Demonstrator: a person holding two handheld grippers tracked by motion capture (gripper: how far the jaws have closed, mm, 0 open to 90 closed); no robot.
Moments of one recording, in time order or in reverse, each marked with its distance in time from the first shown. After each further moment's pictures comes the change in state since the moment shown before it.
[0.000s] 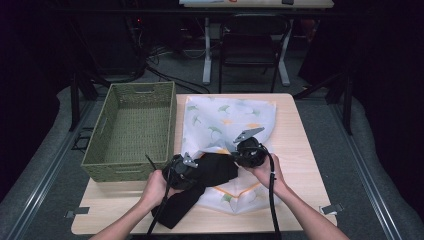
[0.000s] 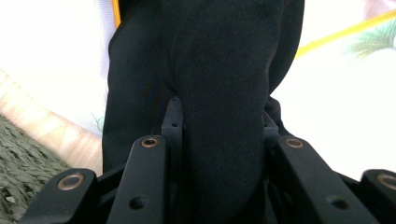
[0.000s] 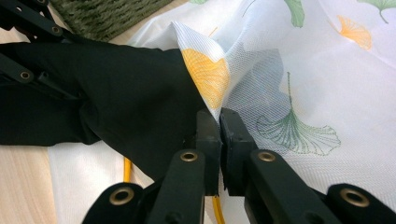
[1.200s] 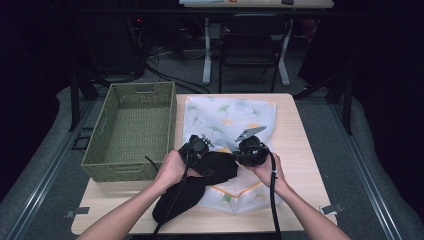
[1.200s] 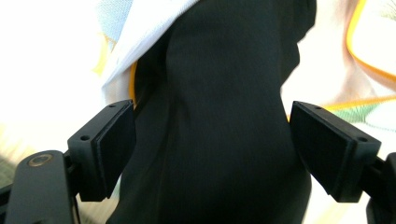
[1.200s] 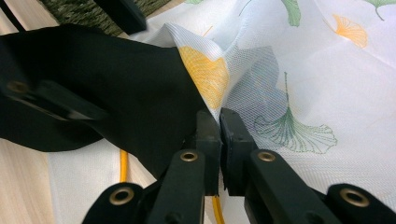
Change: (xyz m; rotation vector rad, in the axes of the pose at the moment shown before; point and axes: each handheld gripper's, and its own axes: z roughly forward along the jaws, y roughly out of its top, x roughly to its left) left arm 0.007 0.071 -0.003 0.114 -0.022 -0.014; right arm -0.006 -0.001 -0.001 -0.001 0.003 0.021
